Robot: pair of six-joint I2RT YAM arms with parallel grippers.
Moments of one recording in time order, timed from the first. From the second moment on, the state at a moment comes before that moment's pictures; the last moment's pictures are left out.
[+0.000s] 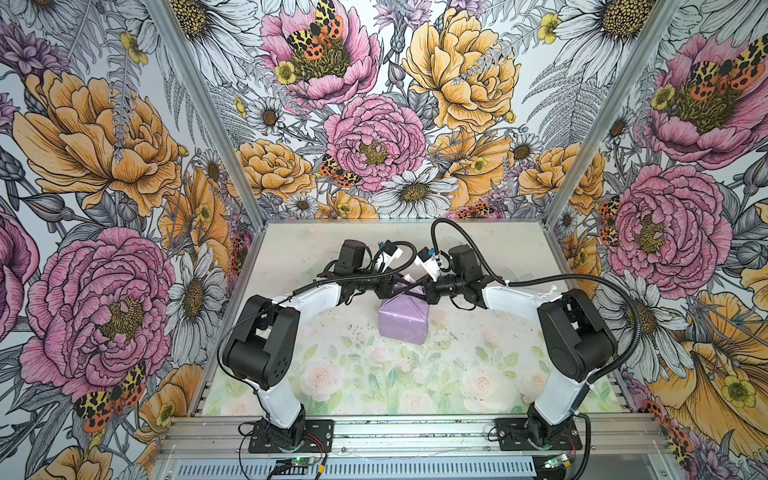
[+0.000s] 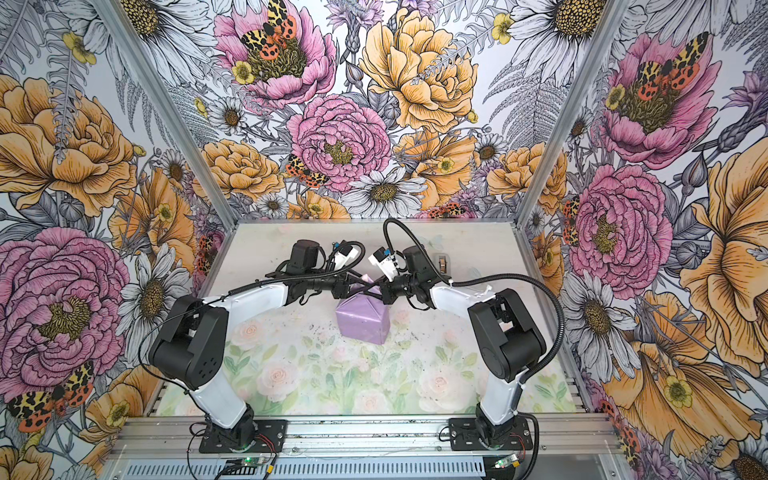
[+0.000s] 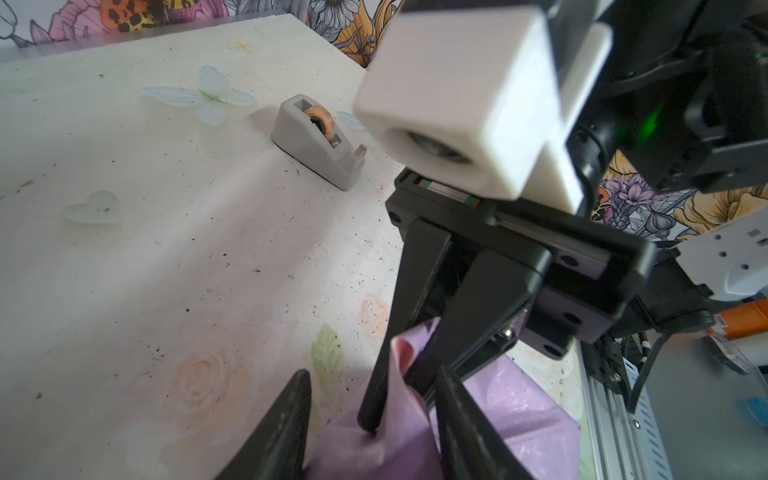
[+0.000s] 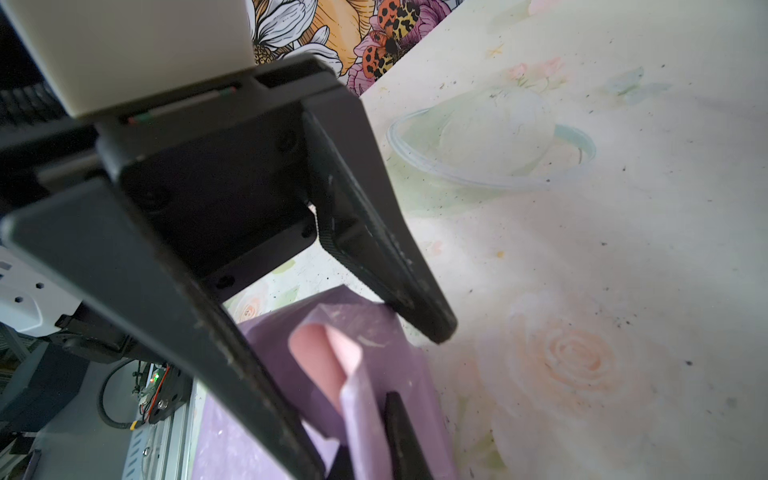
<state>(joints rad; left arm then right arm) -0.41 1.73 1.06 0.04 0.84 0.04 0.45 1.78 1.06 0.05 -0.86 0.04</state>
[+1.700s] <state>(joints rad) -0.50 1.37 0.74 0.16 0.28 -0.26 0.67 1.36 0.76 0.11 -0.28 0.37</state>
